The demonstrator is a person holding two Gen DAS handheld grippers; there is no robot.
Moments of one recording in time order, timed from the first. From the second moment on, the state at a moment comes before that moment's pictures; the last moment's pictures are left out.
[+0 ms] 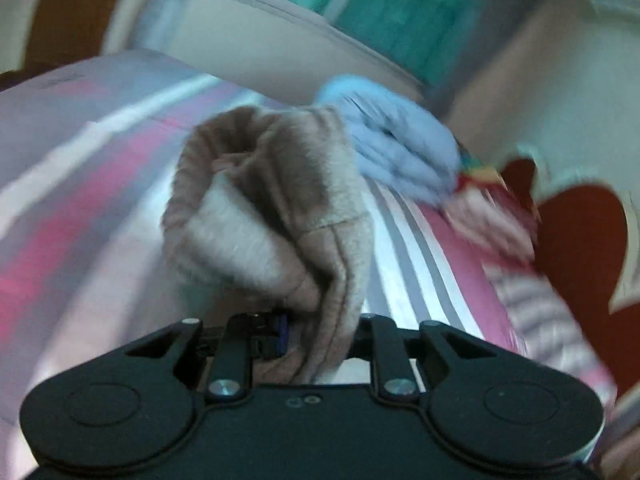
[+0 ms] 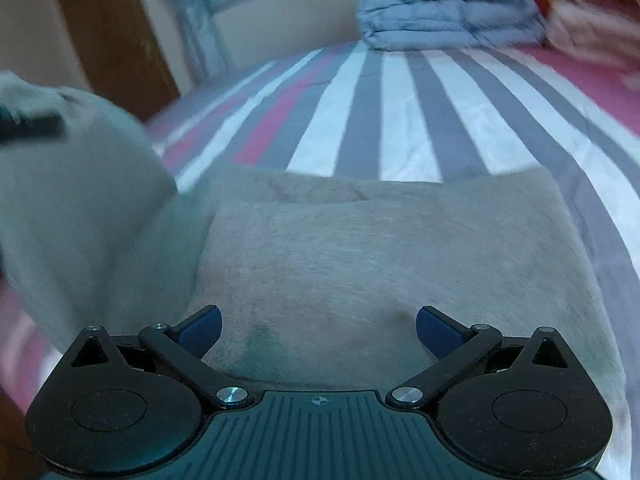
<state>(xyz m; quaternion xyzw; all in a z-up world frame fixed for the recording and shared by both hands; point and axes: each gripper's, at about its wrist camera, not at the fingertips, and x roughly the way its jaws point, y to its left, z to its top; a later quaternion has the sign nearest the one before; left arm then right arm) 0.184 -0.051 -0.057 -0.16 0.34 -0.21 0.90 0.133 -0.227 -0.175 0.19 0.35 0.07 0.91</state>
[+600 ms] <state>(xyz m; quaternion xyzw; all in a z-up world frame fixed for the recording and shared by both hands) 0.113 -0.194 -0.105 0.04 0.39 -0.25 0.89 0.081 -0.377 -0.148 0.39 0.29 0.07 0.87</state>
